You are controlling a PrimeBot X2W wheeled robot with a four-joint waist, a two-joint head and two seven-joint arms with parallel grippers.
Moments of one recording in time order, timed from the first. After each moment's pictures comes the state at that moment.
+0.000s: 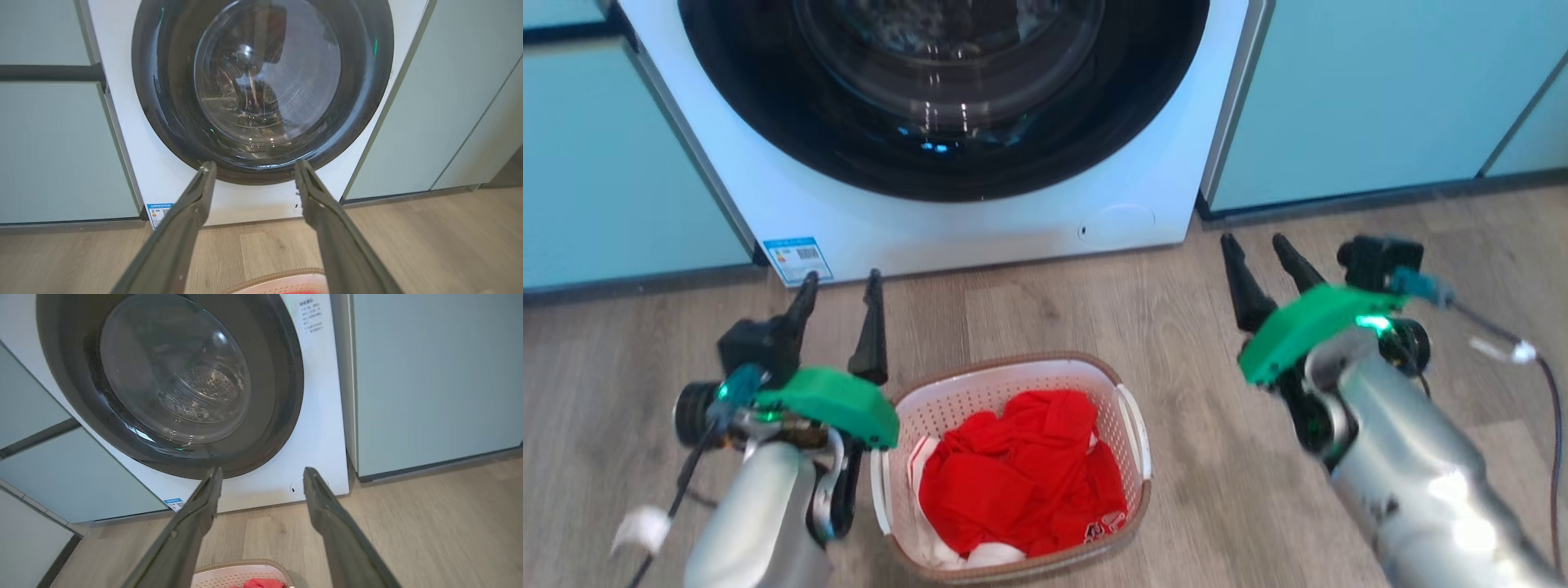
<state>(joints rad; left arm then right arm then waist) -0.31 0.12 -0.33 0.44 -0.37 0.05 -0.25 -0.60 -0.15 0.52 0.74 0.83 0.12 -0.25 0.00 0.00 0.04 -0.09</state>
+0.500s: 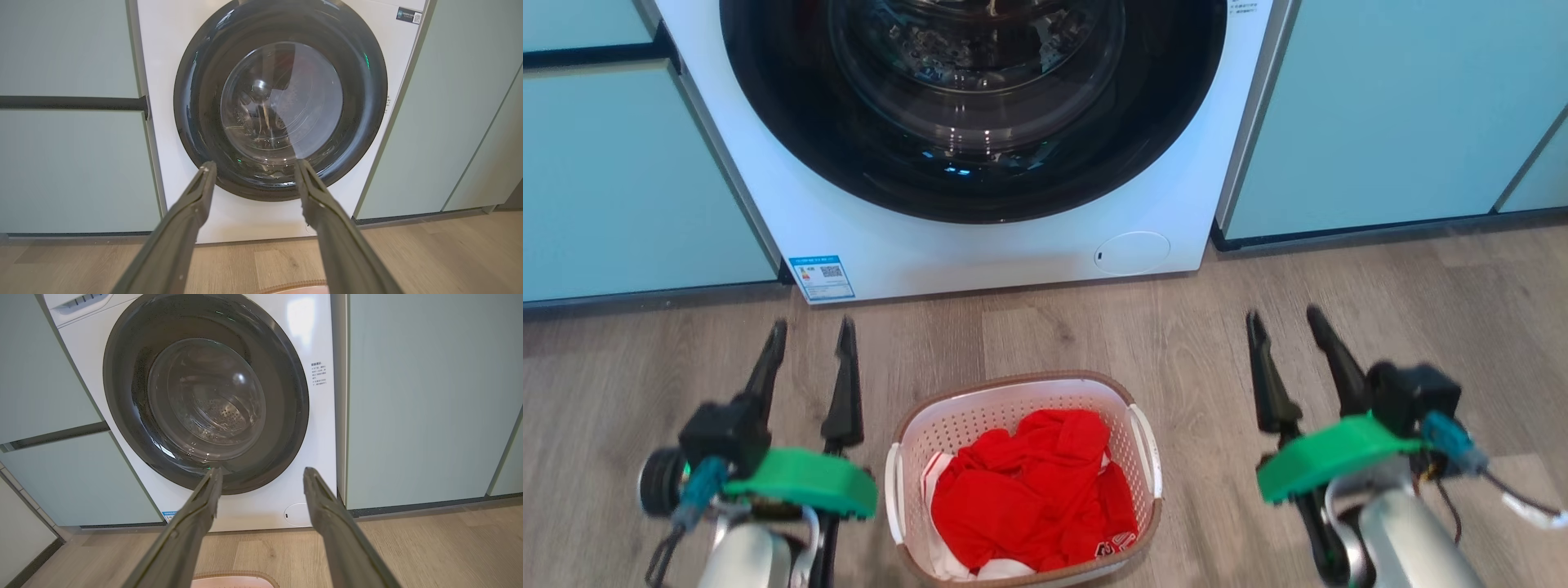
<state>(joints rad) -0.05 0.05 -0.12 0.14 -0.19 -0.03 -0.26 -0.13 -0.06 0.20 0.20 0.35 0.12 -0.25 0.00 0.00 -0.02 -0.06</state>
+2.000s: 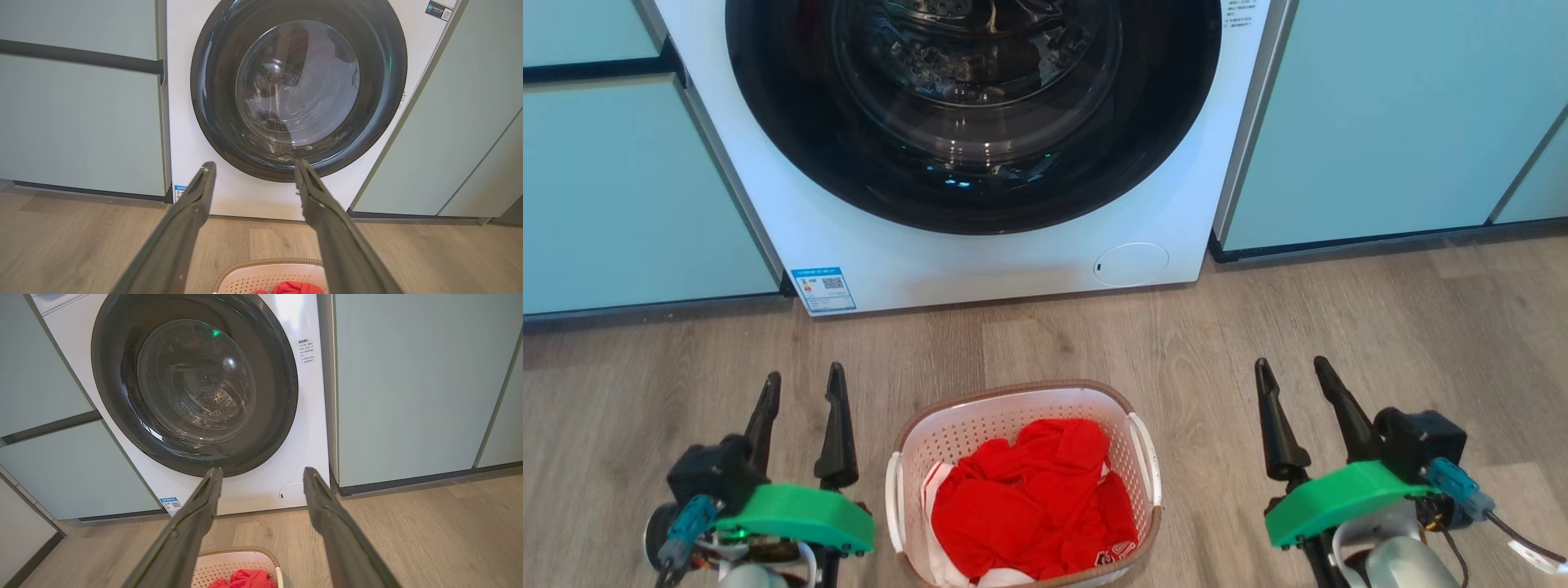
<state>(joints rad) 0.04 0.05 -0.12 0.15 -0.30 0.01 -0.26 -0.01 -0.06 0.18 0.17 0.36 0.12 -0.25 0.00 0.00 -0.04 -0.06</state>
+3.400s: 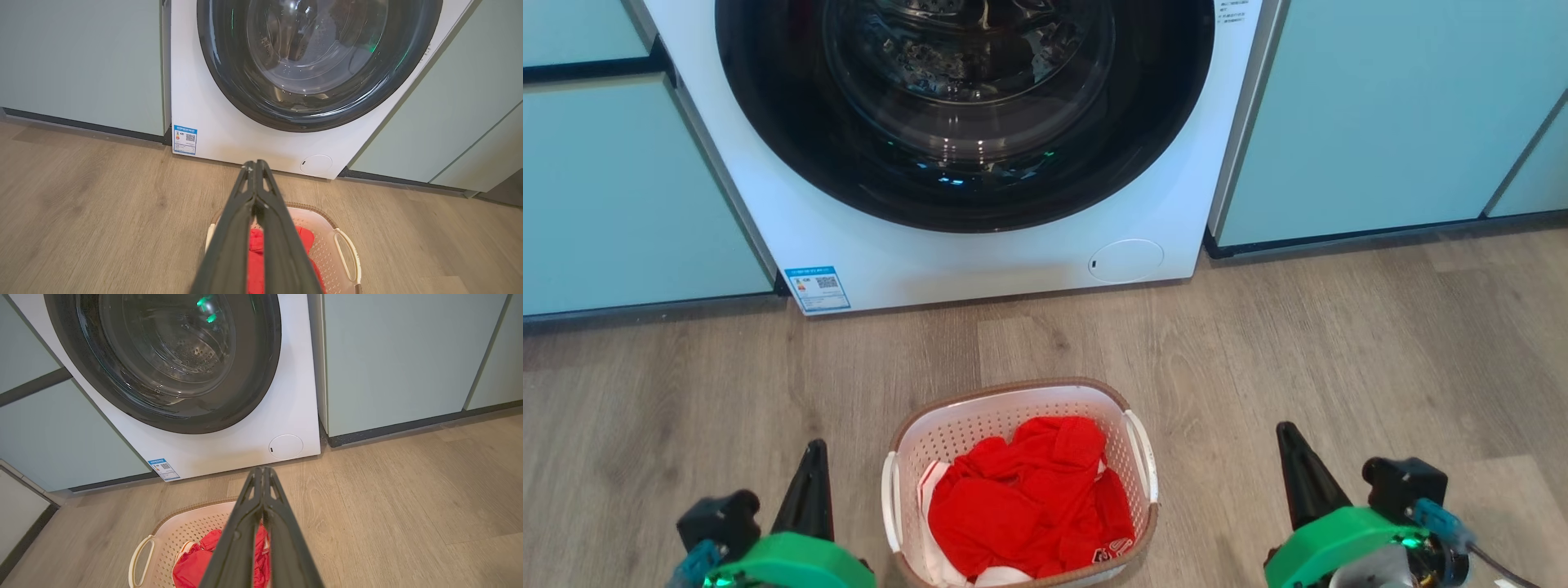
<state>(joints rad) 0.11 0.05 -0.12 0.26 -0.38 -0.03 -0.25 0.04 -0.06 0.20 0.27 0.39 0.12 -0.24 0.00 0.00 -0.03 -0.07</state>
